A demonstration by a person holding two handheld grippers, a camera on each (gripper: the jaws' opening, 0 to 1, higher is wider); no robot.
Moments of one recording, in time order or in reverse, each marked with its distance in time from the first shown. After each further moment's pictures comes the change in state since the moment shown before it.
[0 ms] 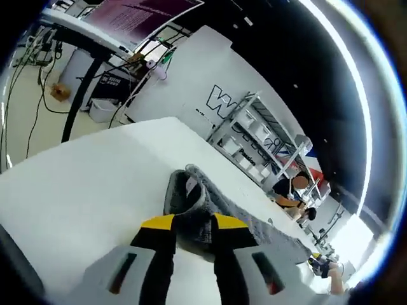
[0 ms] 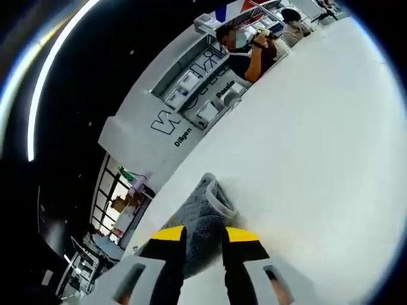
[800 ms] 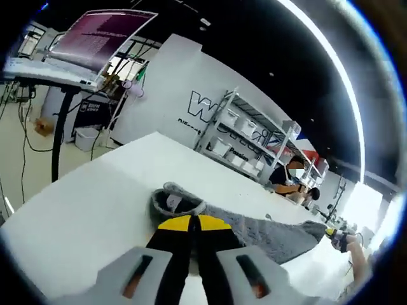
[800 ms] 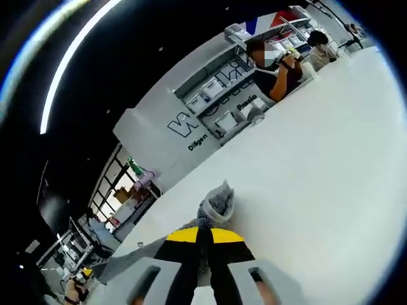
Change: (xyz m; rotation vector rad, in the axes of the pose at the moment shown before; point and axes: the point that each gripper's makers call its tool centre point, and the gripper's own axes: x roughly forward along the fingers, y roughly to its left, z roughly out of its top) left arm 0.004 -0.051 0.019 0.240 -0.055 -0.105; right arm -0.010 0.073 -0.002 -0.259 -0.030 0.113
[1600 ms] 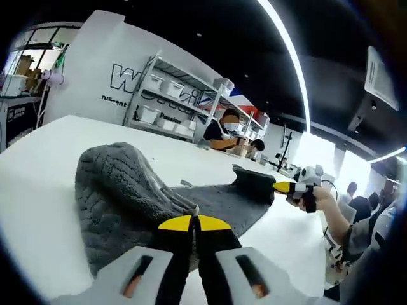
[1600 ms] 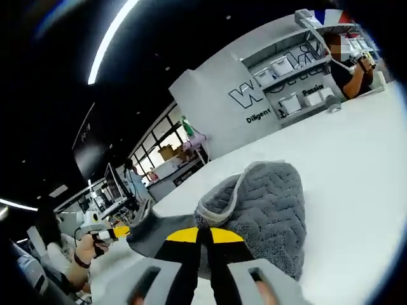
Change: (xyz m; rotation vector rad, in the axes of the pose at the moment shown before) left arm 0.059 -0.174 -0.093 0.186 0.257 -0.413; right arm 0.054 0.131 -0.090 -0.170 0.212 0.298
